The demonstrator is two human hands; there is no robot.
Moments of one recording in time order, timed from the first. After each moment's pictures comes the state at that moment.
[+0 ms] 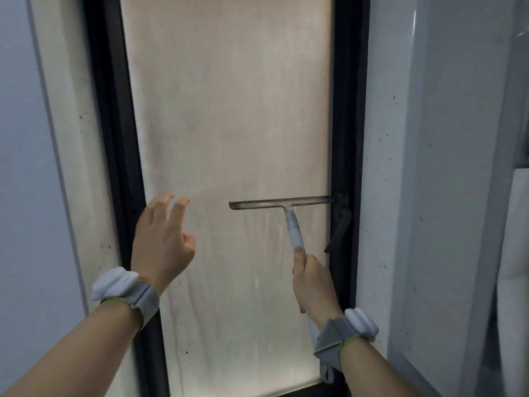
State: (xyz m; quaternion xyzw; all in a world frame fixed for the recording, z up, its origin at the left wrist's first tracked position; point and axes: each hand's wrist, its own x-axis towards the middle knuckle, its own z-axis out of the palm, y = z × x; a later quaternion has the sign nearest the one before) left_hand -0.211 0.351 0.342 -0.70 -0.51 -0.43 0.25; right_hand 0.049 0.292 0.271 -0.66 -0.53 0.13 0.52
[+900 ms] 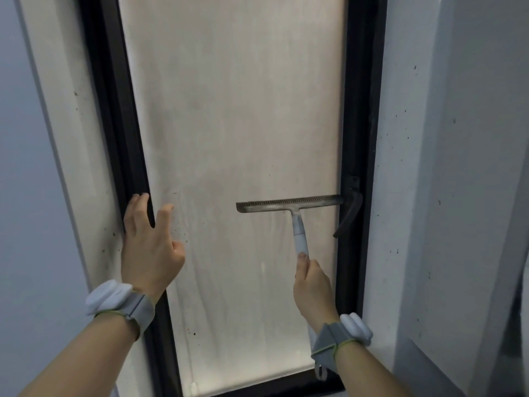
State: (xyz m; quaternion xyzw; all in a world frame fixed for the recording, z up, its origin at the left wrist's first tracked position) left_hand -0.235 0.356 0.294 -0.67 -0.56 -0.44 0.23; right_hand 0.037 0.299 0.225 -0.67 -0.51 0.15 0.52
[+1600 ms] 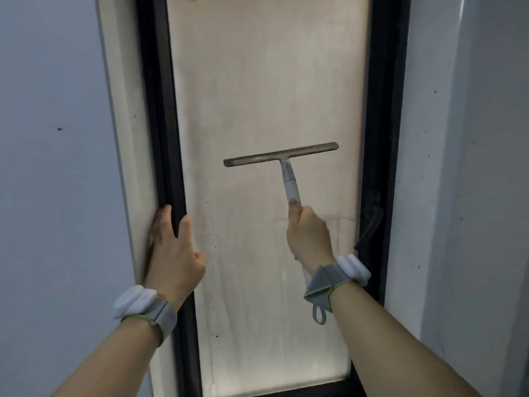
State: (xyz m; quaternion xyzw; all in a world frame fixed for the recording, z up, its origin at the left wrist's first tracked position) left_hand -0.253 0.339 0.295 -0.66 -0.59 -0.42 0.20; right_hand -0.010 0.306 0.351 -0.61 -0.58 0.07 0.53
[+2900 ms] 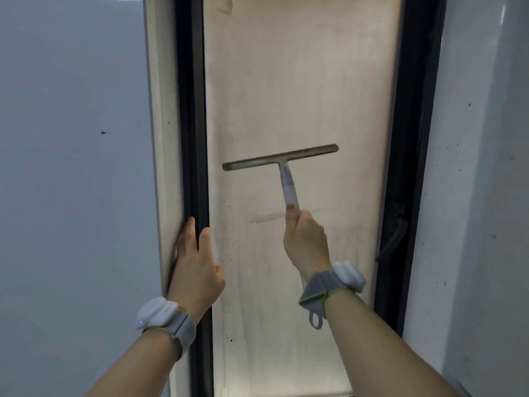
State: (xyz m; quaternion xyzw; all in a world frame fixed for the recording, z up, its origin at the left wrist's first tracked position) left_hand -0.251 0.319 0.284 -0.66 -0.62 -0.40 0.15; right_hand -0.050 0.314 0.353 -0.58 -0.61 0.06 0.53
